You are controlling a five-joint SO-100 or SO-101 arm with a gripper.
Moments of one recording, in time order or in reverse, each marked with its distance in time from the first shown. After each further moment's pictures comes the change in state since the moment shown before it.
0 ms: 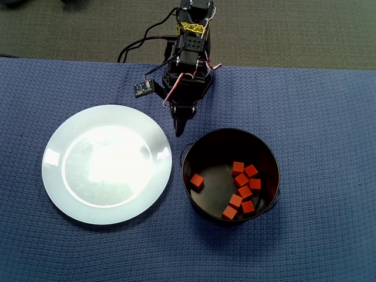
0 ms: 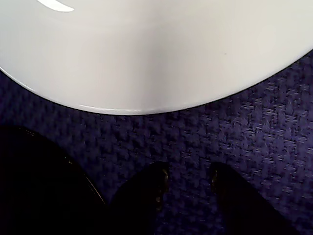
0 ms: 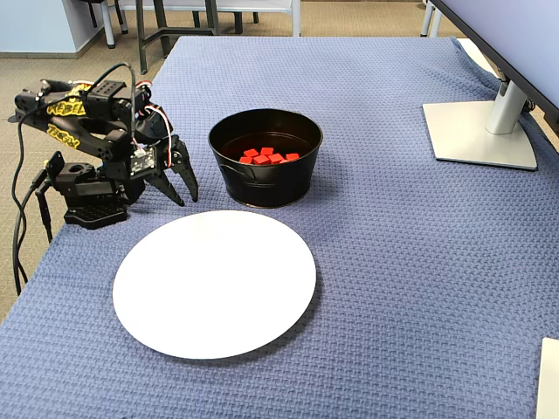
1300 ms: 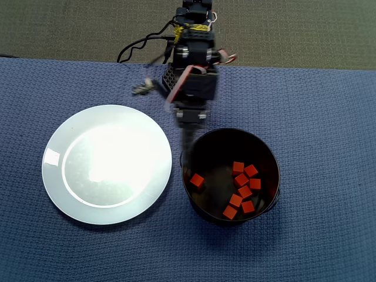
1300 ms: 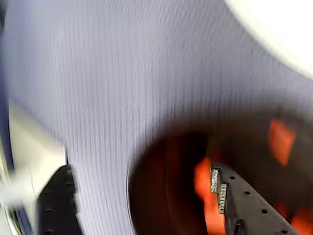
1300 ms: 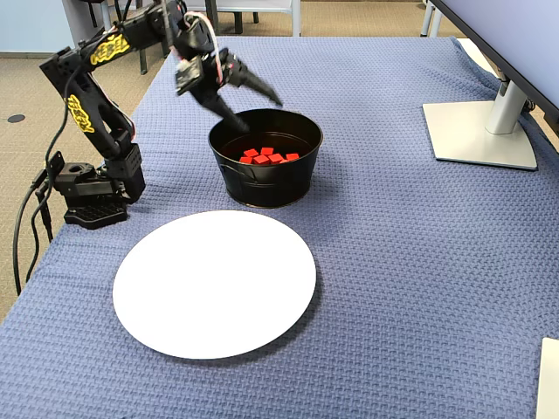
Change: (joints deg) arm -1.1 -46.8 -71.3 9.9 9.2
